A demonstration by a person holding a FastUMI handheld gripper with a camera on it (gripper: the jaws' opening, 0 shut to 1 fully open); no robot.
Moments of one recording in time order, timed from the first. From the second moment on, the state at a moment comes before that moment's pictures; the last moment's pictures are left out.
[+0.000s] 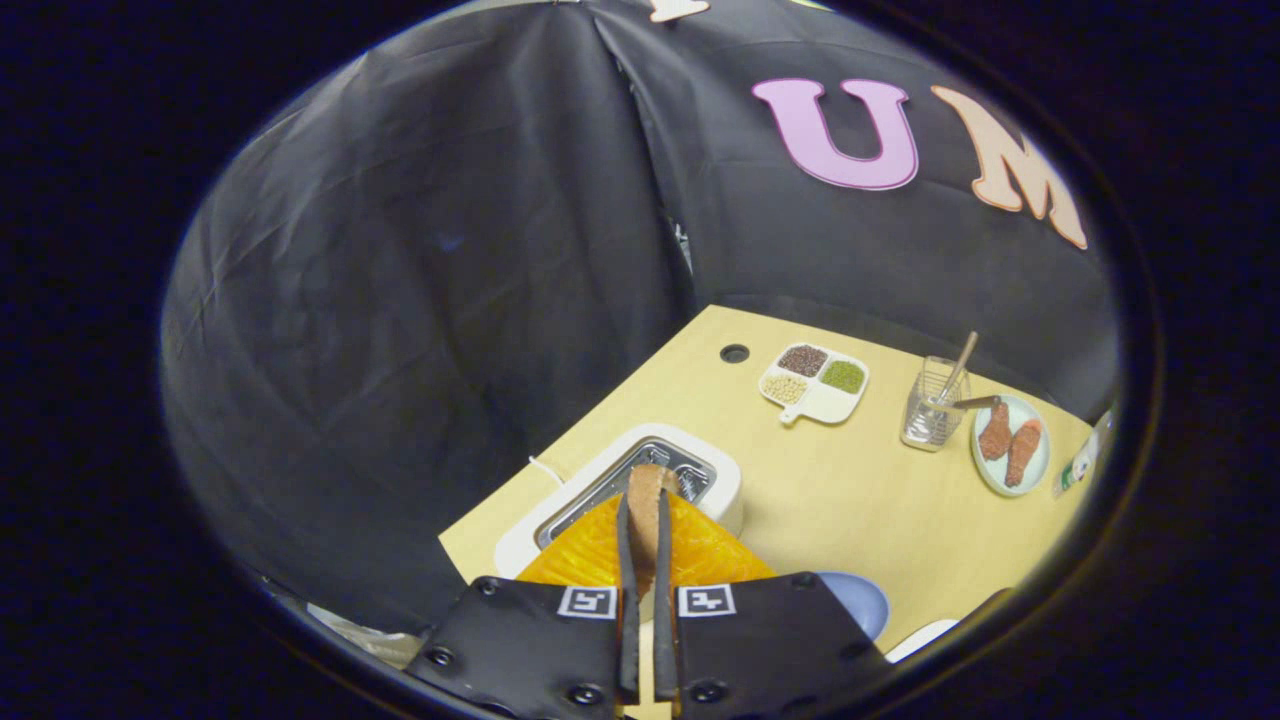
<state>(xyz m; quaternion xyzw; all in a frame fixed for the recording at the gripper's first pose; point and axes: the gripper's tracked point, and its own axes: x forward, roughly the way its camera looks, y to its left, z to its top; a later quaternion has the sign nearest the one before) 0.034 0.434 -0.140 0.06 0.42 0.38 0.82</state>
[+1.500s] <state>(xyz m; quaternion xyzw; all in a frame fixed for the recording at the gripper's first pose) -0.003 0.294 -0.215 0.17 0.47 0.32 0.81</state>
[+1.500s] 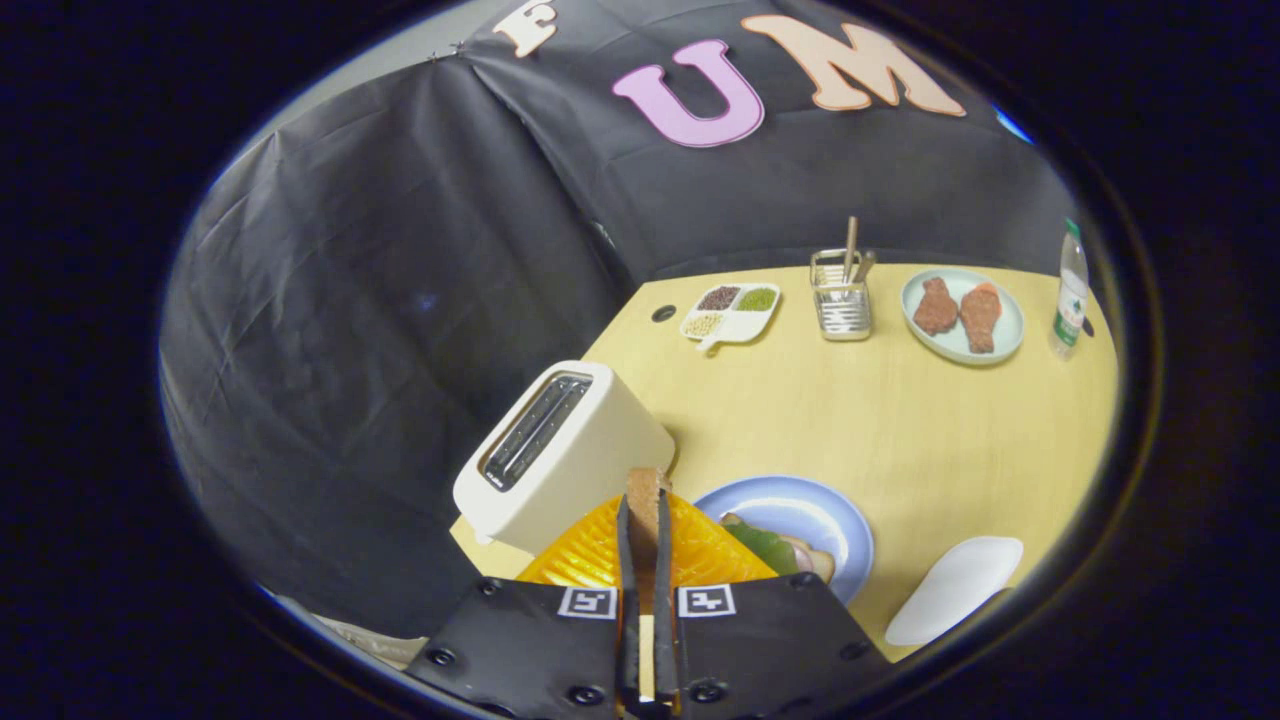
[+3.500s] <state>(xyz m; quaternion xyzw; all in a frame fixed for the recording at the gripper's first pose) -0.013 0.195 -0.283 0.19 0.48 0.25 0.82</state>
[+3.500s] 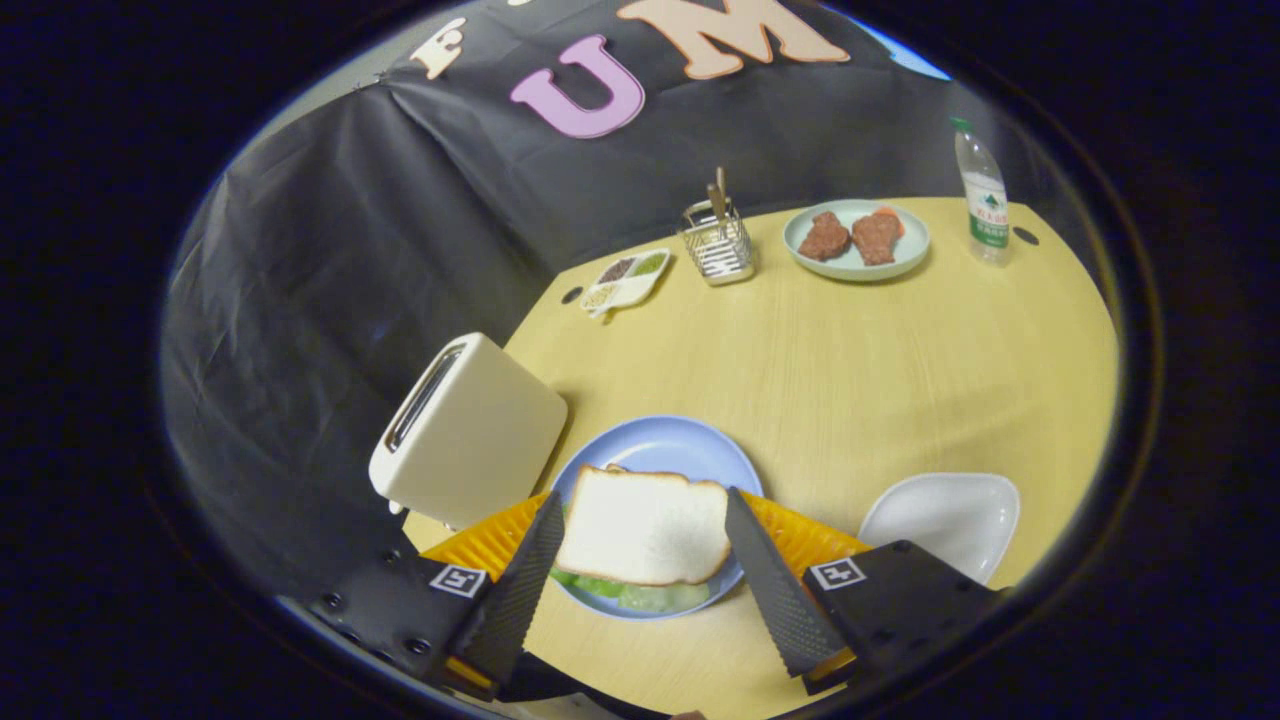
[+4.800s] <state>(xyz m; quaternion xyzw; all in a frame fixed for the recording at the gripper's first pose) -0.034 0.017 -0.040 0.03 0.11 0.00 0.99</state>
